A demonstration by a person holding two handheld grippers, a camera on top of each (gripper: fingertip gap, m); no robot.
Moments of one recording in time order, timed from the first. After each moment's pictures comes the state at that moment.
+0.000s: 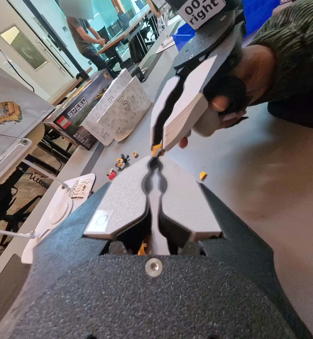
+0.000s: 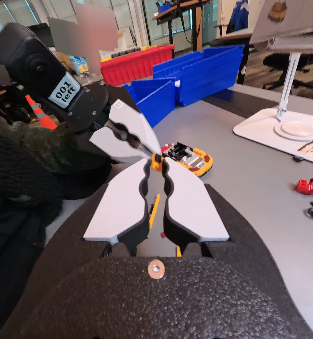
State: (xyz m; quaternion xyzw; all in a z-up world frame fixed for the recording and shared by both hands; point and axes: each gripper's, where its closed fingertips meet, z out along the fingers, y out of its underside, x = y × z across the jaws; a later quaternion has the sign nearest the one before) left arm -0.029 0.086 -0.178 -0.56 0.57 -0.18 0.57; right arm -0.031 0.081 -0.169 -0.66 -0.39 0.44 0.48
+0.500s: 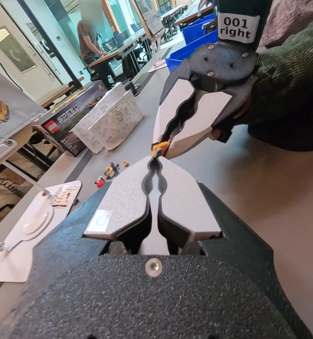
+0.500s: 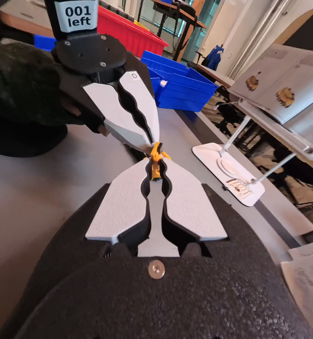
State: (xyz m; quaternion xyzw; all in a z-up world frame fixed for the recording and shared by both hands) left arm -0.026 0.080 -0.170 -0.56 0.55 -0.25 0.57; right arm -0.026 0.080 -0.171 -0.57 -0.52 0.23 0.59
